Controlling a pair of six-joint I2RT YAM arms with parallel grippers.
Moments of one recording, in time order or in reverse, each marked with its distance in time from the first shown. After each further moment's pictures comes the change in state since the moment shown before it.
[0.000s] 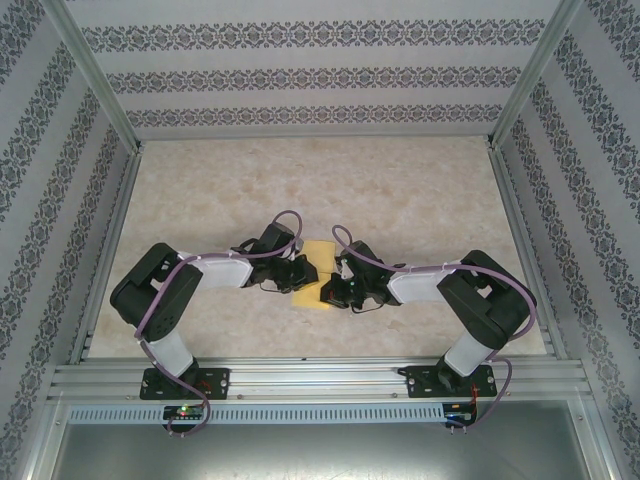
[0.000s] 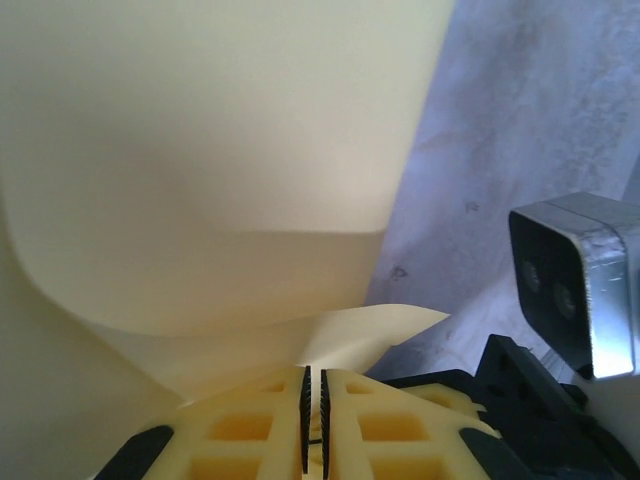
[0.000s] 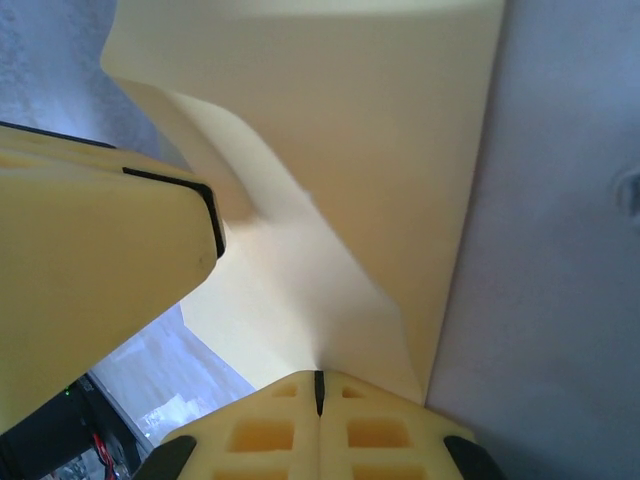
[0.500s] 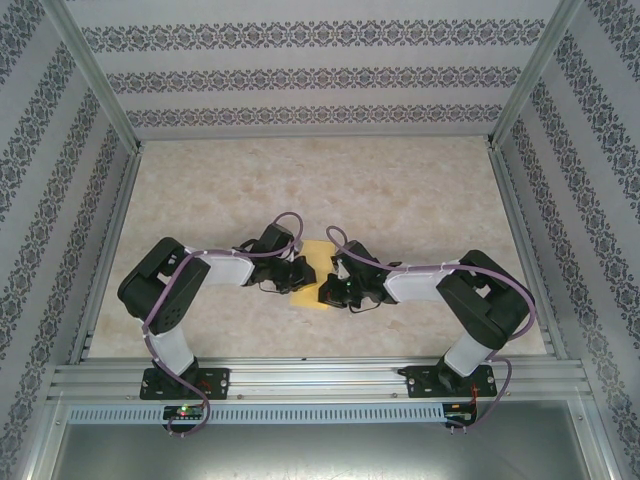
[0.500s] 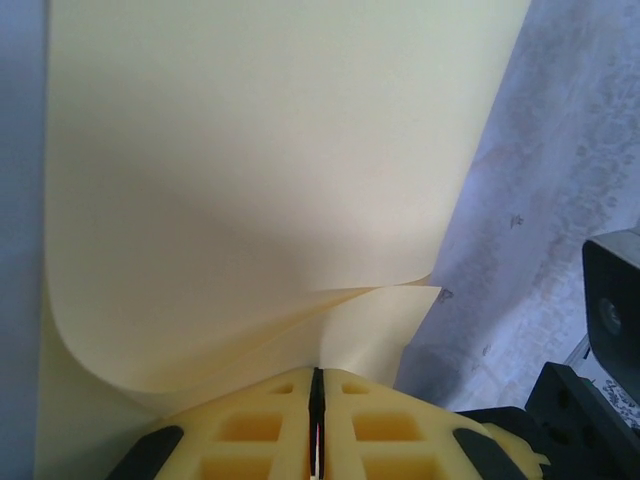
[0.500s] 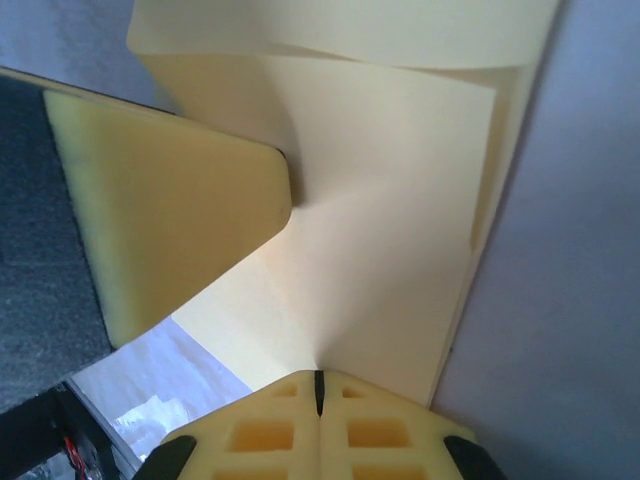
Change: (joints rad) left arm 0.034 0.059 0.003 0.010 0.014 0.047; right arm 0.029 0.006 0.045 -0.074 0.047 -0.049
